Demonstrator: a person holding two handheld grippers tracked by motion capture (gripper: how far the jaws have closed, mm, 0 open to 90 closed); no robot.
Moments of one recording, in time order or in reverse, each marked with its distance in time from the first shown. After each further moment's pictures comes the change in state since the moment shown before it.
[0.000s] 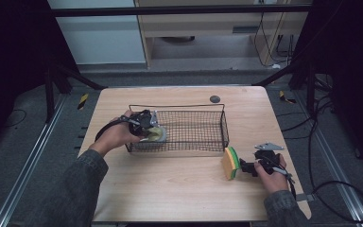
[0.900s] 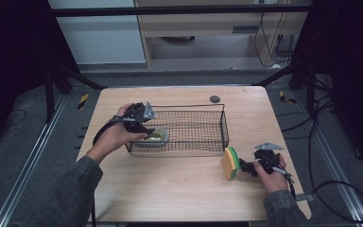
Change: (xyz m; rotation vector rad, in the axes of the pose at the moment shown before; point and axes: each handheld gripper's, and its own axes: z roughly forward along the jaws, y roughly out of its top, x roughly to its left) left arm -0.004 0.000 -0.040 -0.187 0.127 -0.217; right arm 0.001 0.001 0.001 0.002 -0.004 0.003
